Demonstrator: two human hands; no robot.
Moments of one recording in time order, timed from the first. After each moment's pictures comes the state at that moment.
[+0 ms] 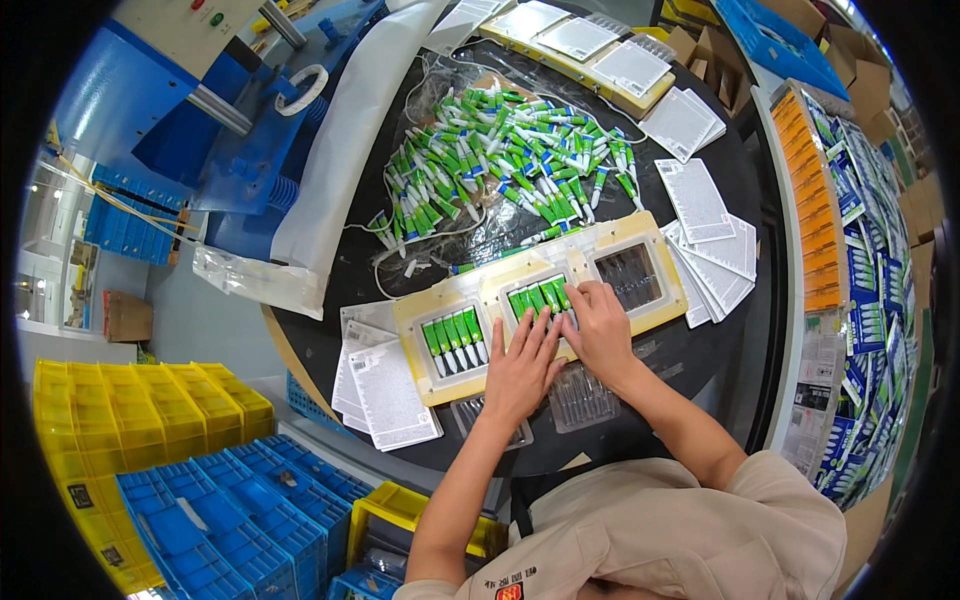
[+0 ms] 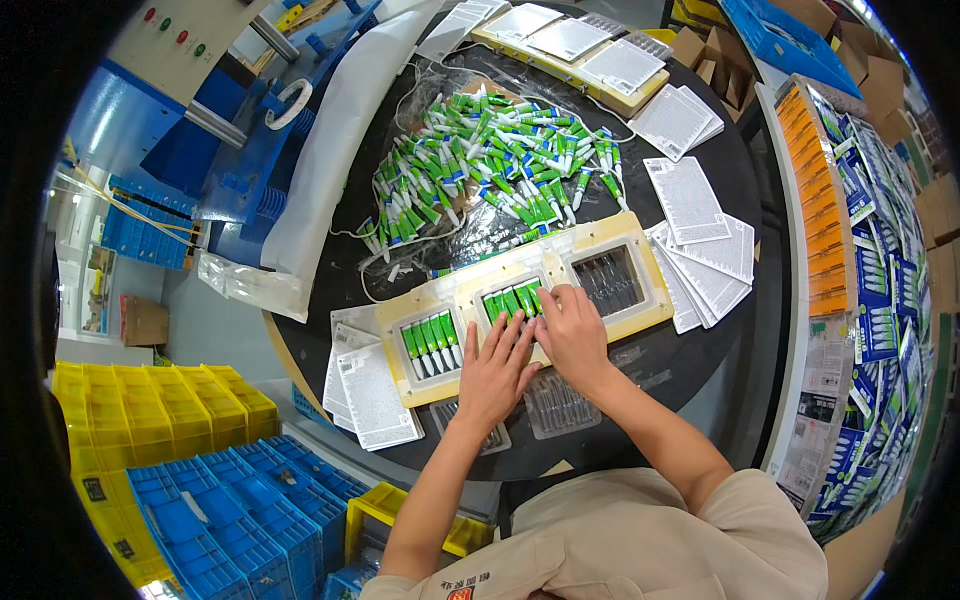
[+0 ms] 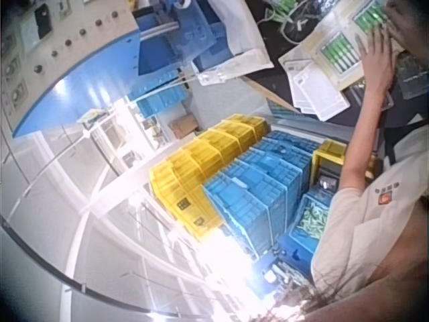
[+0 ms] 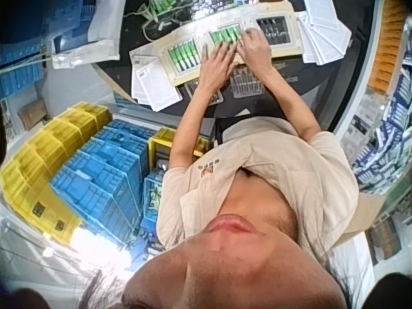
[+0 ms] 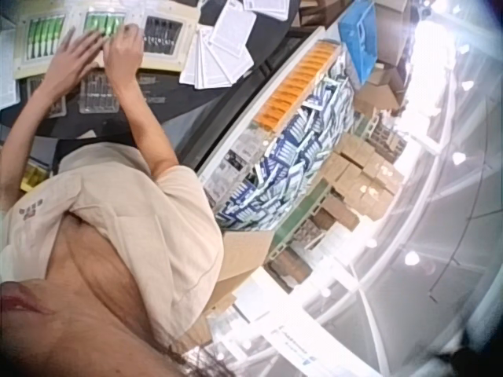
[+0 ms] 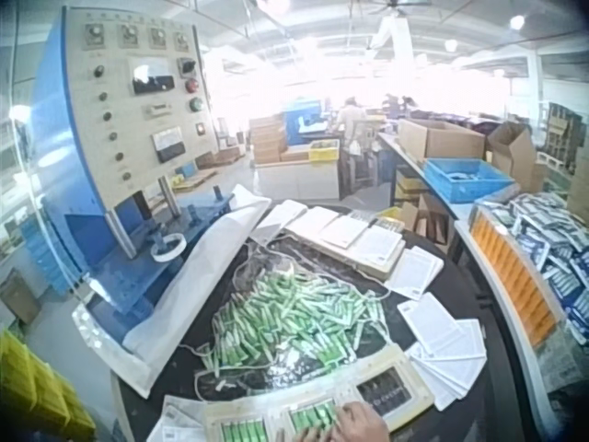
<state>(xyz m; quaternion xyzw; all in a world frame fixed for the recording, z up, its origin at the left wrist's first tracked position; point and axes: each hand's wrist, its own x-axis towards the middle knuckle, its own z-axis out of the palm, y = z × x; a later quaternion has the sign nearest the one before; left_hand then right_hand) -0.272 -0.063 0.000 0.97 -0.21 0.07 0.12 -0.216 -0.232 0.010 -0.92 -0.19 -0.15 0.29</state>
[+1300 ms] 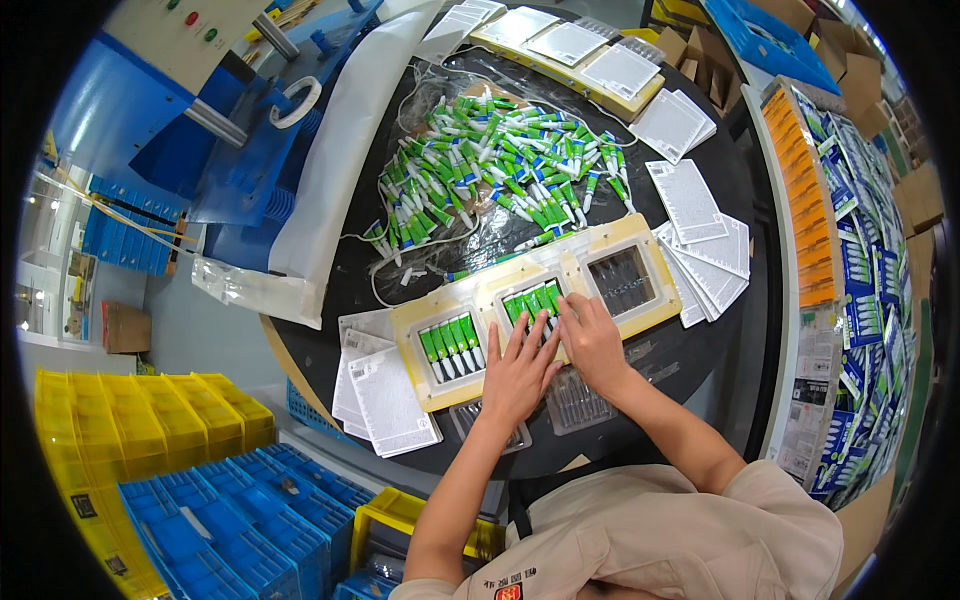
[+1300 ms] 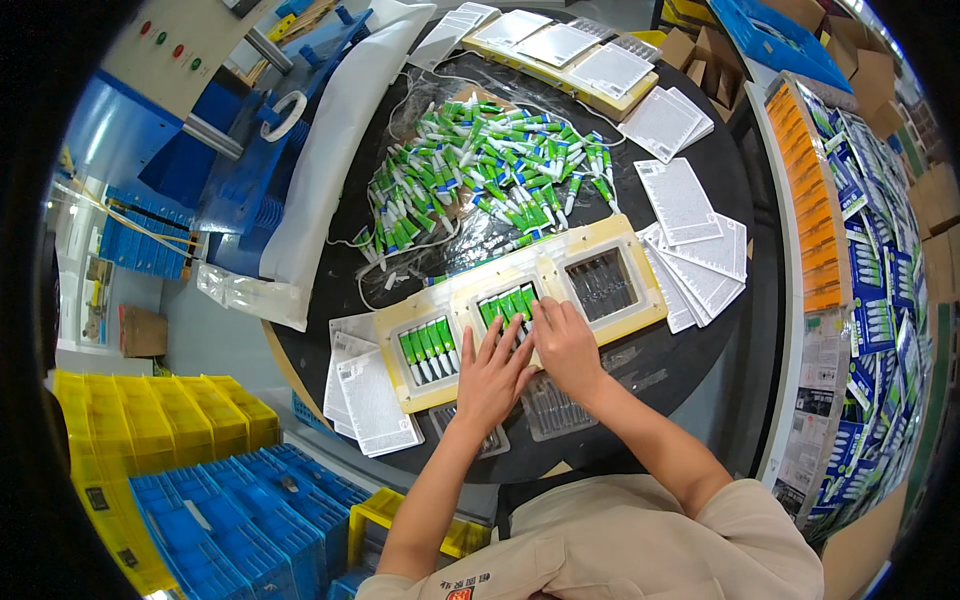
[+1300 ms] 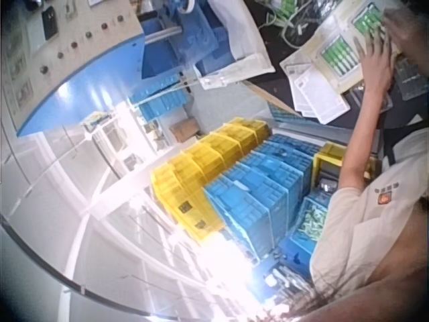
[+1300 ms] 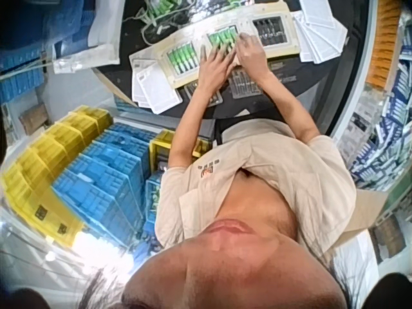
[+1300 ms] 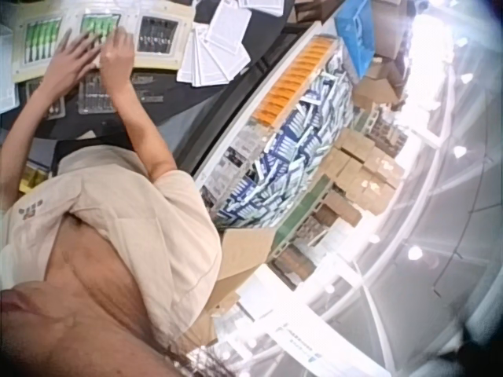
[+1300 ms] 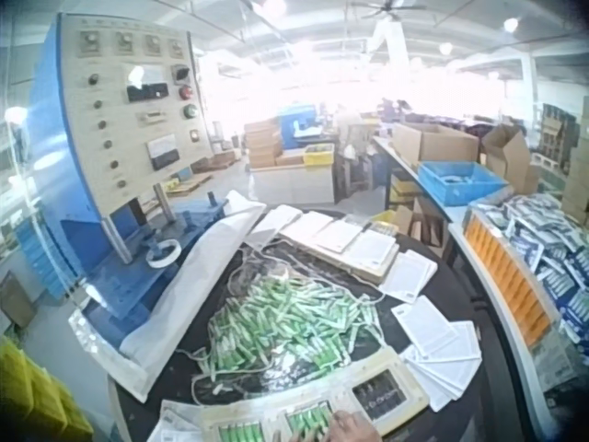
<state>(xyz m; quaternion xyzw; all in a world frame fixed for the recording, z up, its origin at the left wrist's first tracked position) -0.271 -0.063 0.003 0.97 -0.23 0.05 0.12 -0.225 -0.230 0.008 -0.92 -0.22 -0.19 0.24</state>
